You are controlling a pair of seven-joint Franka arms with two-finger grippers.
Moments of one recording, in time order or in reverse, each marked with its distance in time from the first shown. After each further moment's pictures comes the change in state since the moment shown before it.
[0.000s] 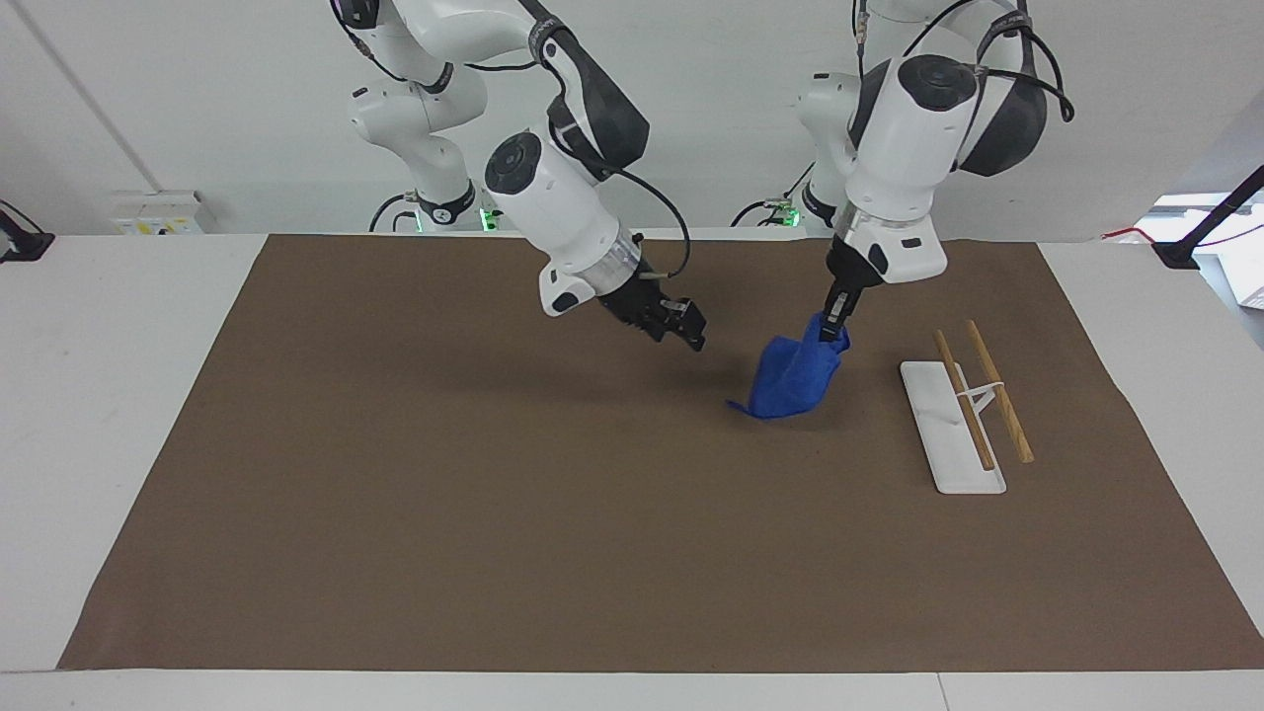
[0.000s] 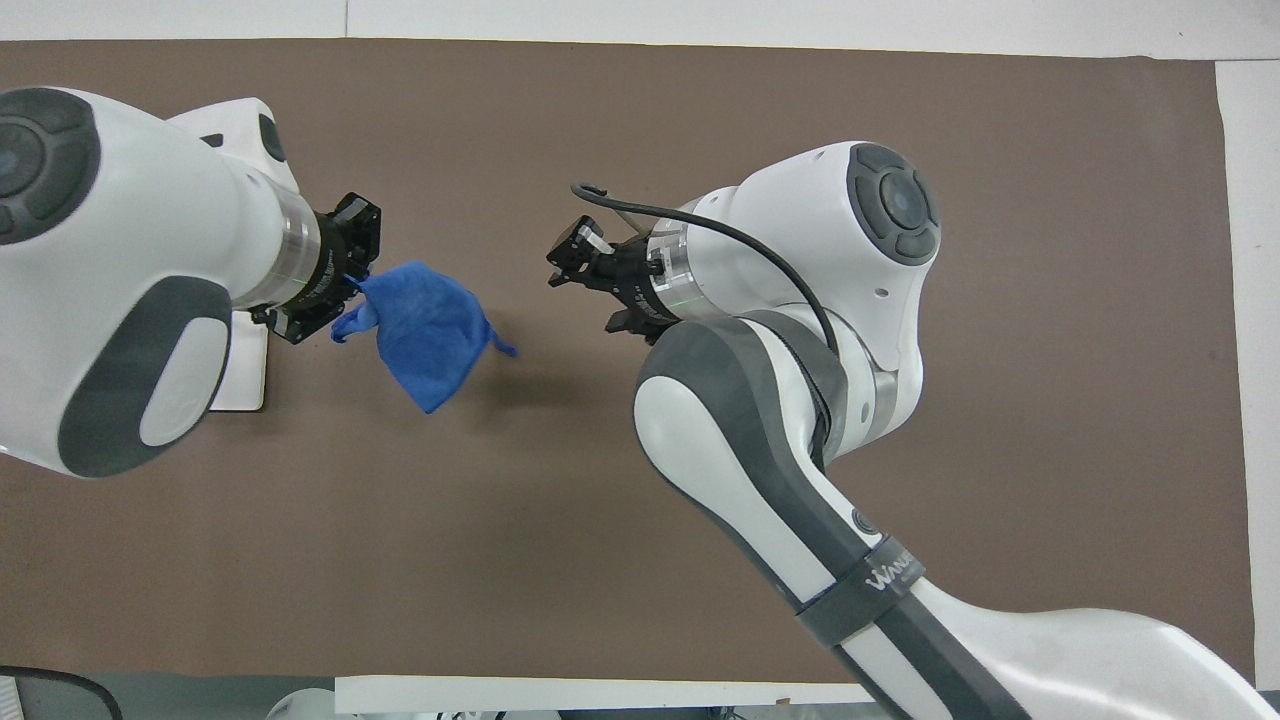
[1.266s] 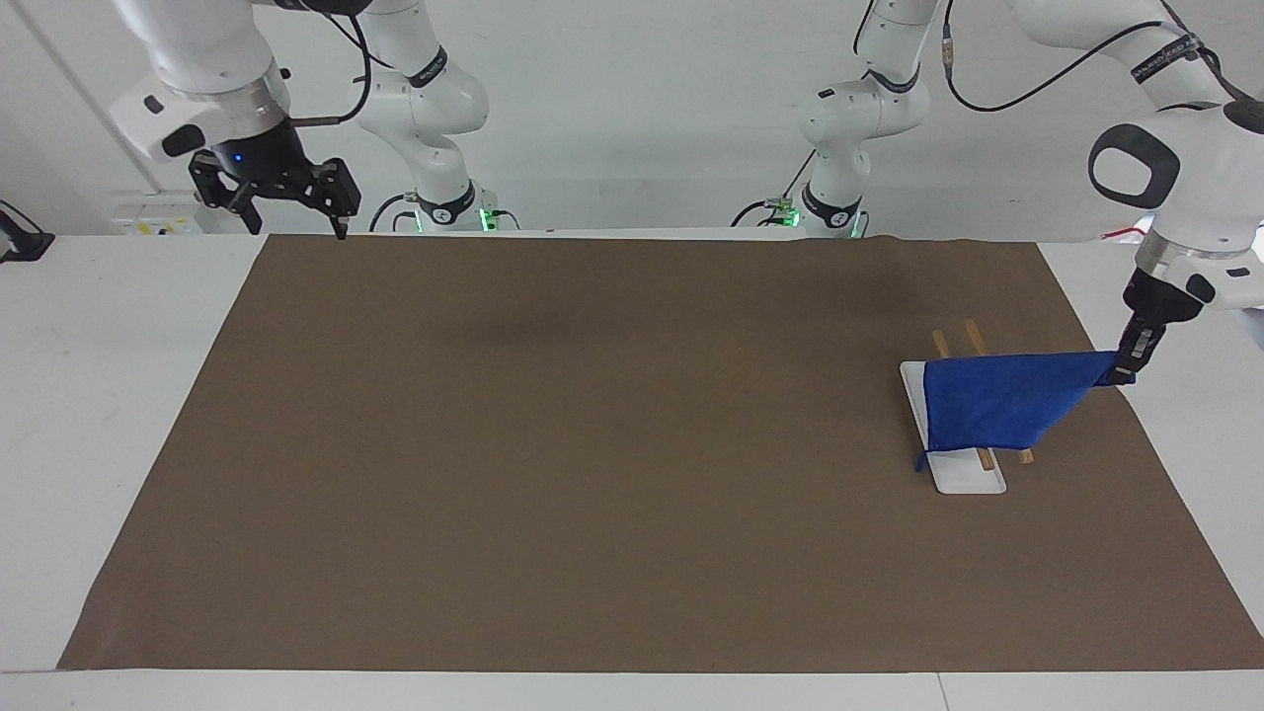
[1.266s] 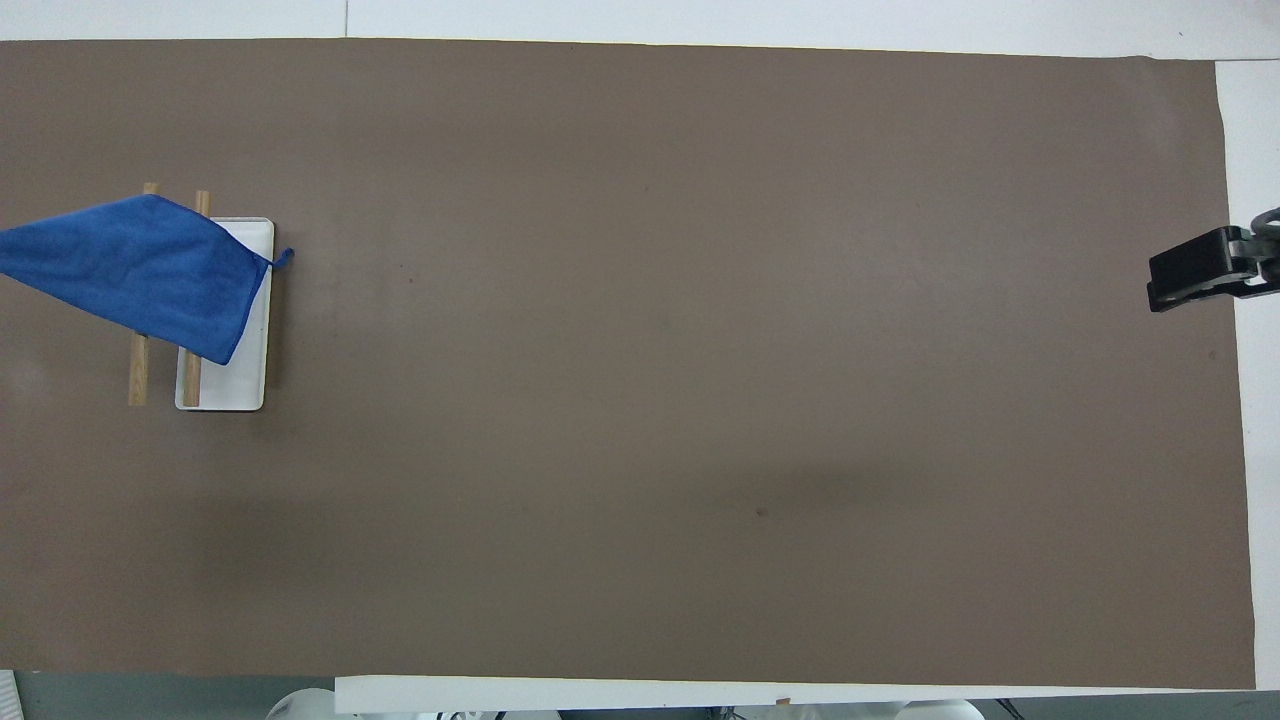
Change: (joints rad) left arm 0.584 0.036 0.014 -0.131 0.039 0.360 0.725; right arm -0.442 -0.243 -0.030 0.298 -0.555 -0.876 -0.689
